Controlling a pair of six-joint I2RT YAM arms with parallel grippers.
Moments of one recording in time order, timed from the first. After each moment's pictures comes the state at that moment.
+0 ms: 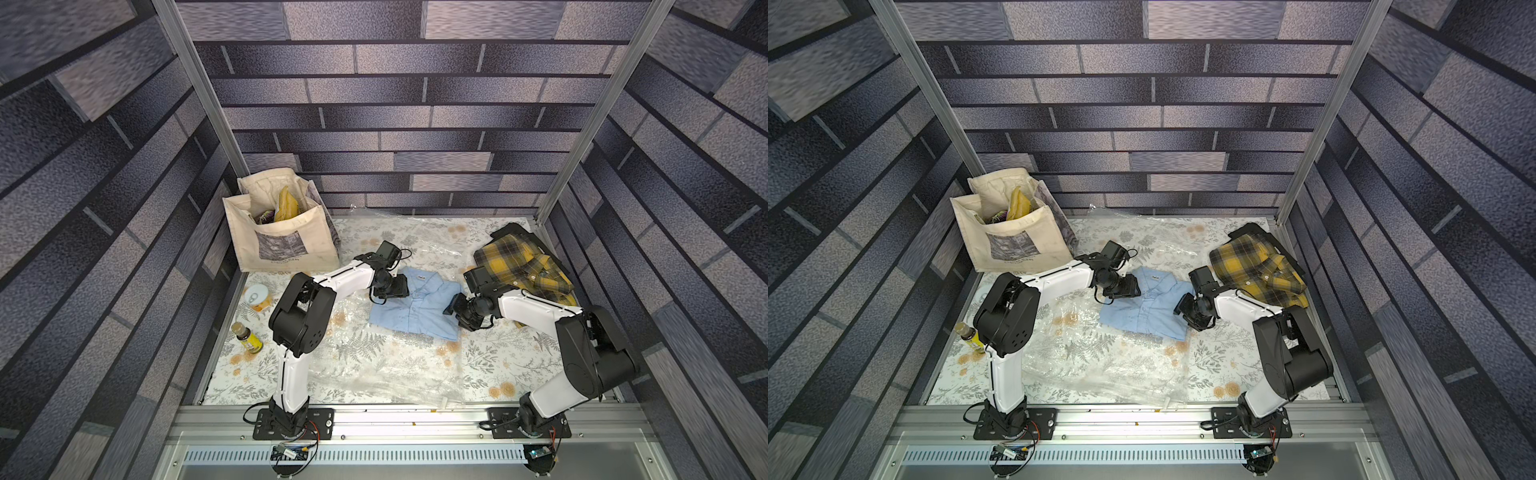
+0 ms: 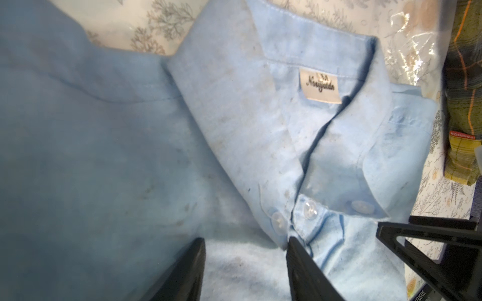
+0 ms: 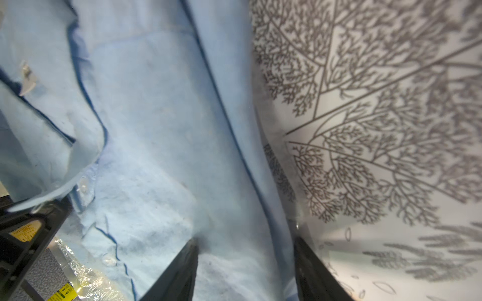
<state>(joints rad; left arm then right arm) -0.55 1.99 1.39 -0.52 0.33 -0.45 0.39 1.59 0.82 -0.41 -0.29 0.95</state>
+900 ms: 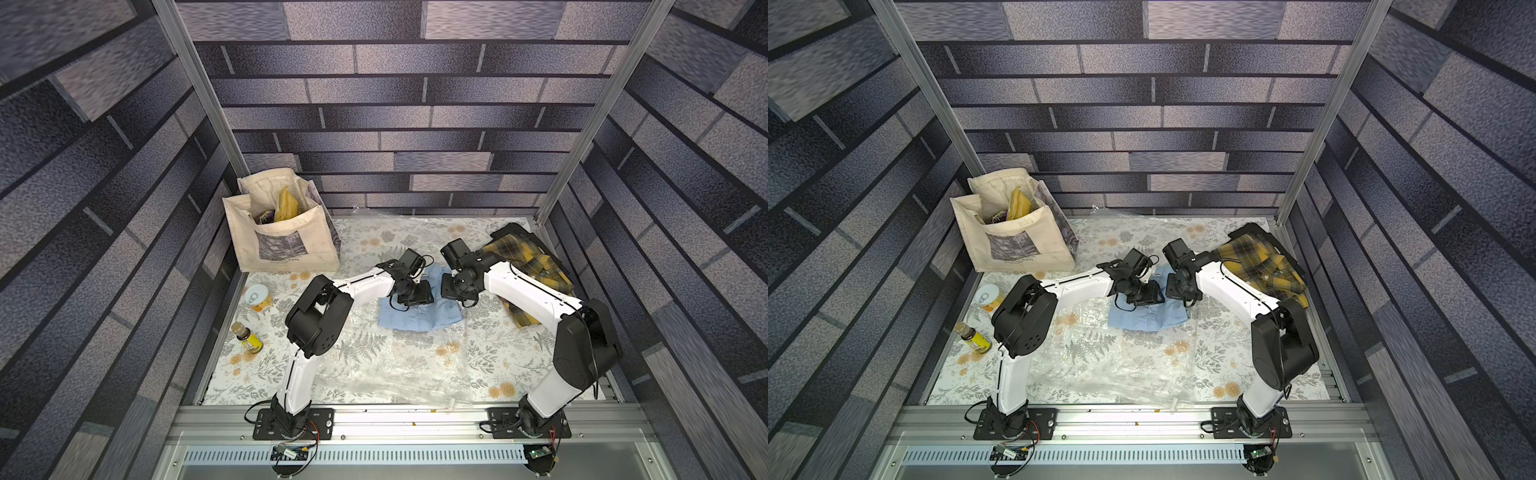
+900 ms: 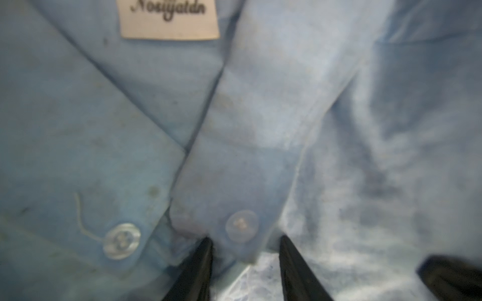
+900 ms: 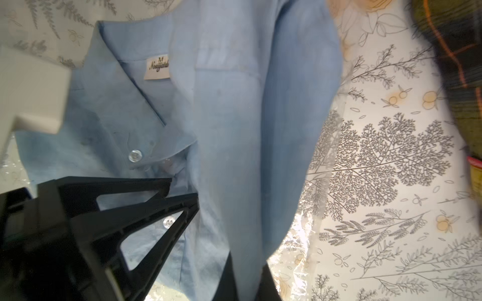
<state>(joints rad) -0.69 2.09 1.45 -0.37 0.43 -0.64 0.56 1.67 1.31 -0.92 0.09 0.62</state>
